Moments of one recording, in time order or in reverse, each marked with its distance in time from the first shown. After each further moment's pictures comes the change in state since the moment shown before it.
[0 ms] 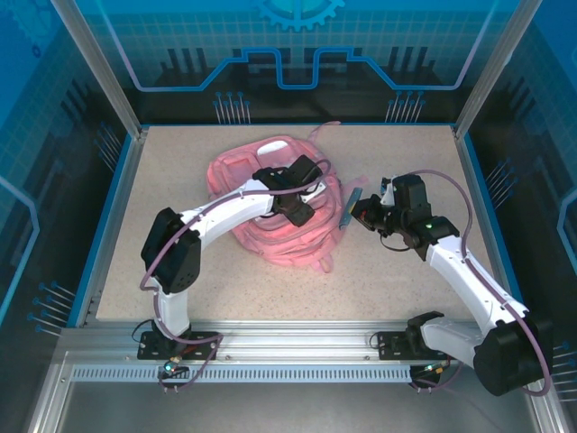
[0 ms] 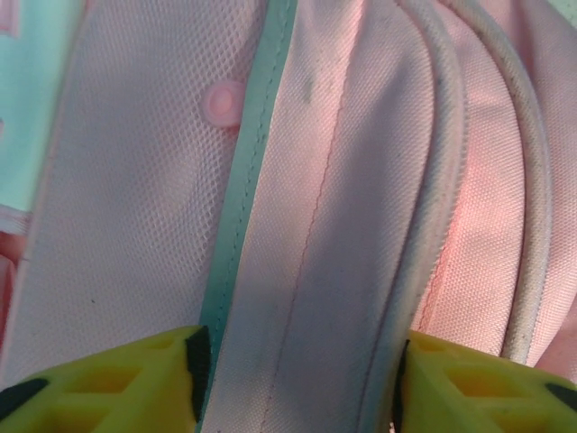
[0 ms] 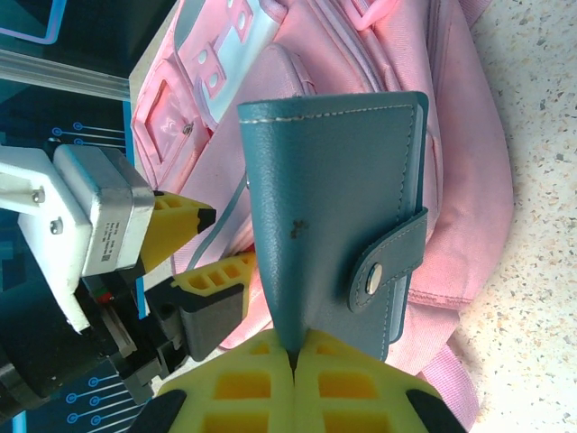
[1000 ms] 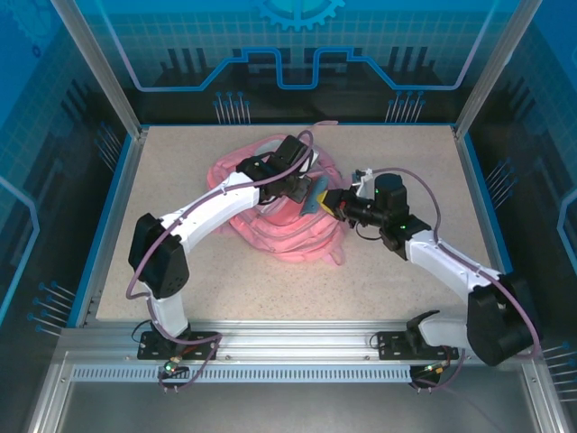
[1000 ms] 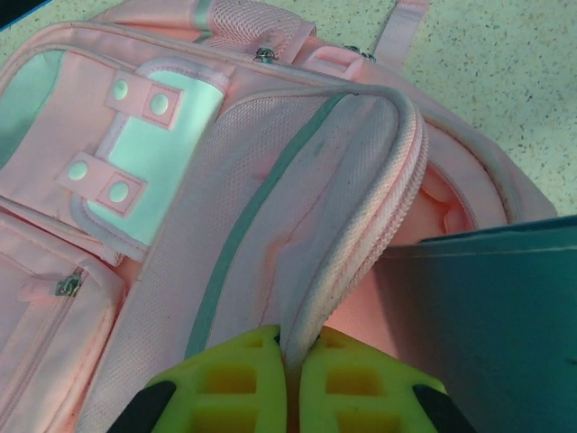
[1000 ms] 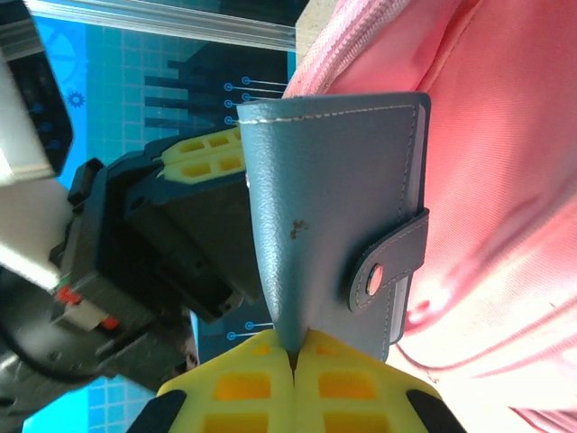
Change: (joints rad) left arm 0.039 -0.080 0.050 0.106 -0.013 -0.218; right arm 0.117 0.200 -0.096 0.659 -0.212 0.336
